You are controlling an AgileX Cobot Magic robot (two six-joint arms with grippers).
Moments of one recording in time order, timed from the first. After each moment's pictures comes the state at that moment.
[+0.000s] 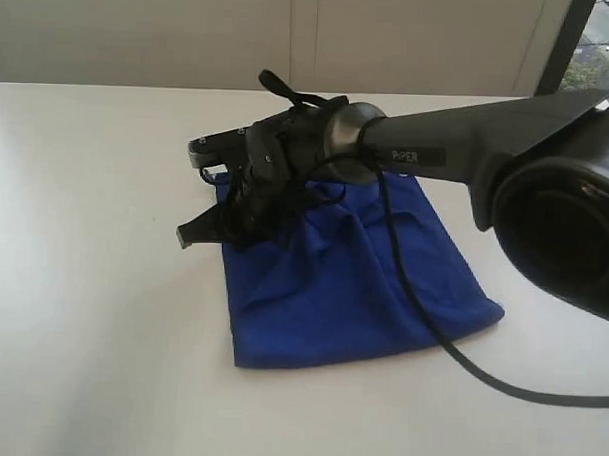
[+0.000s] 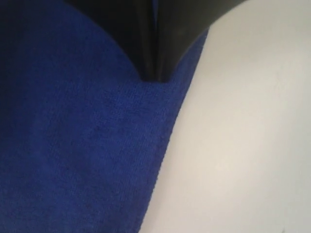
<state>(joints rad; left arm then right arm) -0.15 0.33 -0.42 0.03 0.75 -0.05 0.58 2.28 -1.68 0.02 0.58 0.17</state>
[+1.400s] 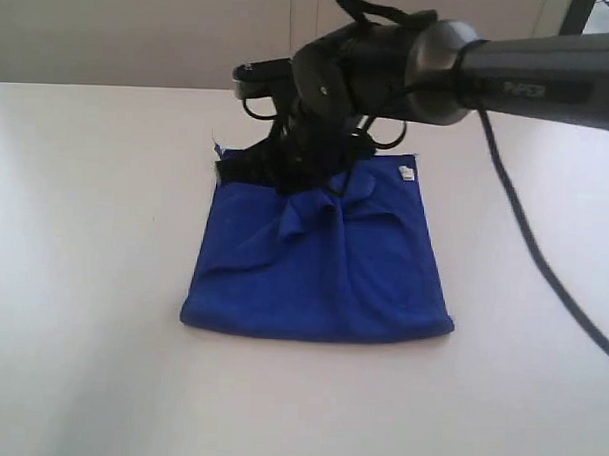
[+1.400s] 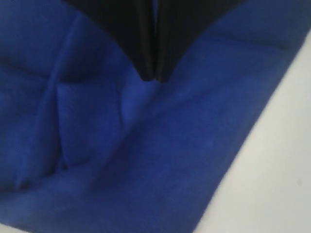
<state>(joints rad) -0.15 0.33 -0.42 0.03 0.75 -0.05 0.51 2.03 -1.57 -0.11 0.66 0.33</state>
